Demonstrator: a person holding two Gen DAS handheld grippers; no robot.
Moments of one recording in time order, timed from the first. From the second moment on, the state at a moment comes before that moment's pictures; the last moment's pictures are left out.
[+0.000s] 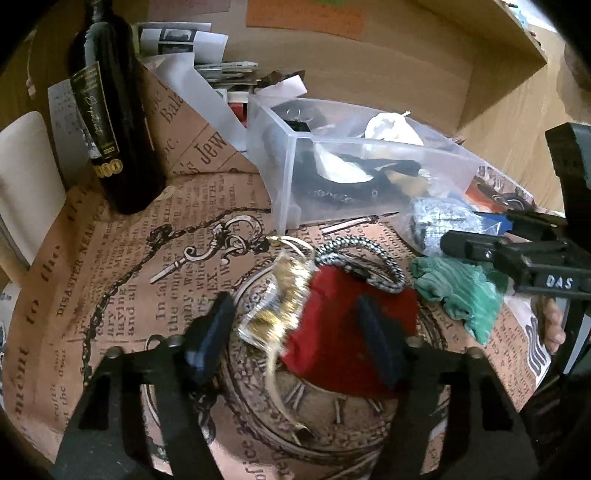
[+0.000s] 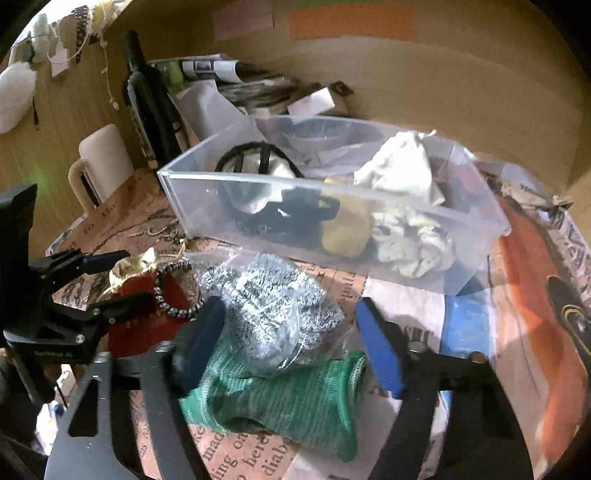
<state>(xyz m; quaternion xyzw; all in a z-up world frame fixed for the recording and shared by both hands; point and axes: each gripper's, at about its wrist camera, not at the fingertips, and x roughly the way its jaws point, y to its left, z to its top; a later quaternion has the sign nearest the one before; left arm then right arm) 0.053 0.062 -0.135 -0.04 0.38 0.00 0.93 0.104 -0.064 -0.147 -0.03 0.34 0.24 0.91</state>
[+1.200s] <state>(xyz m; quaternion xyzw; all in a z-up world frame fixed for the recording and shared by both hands) 0.095 0.056 -0.011 -0.02 0.23 0.02 0.97 0.089 -0.113 -0.060 0.02 0.19 0.22 0.96</state>
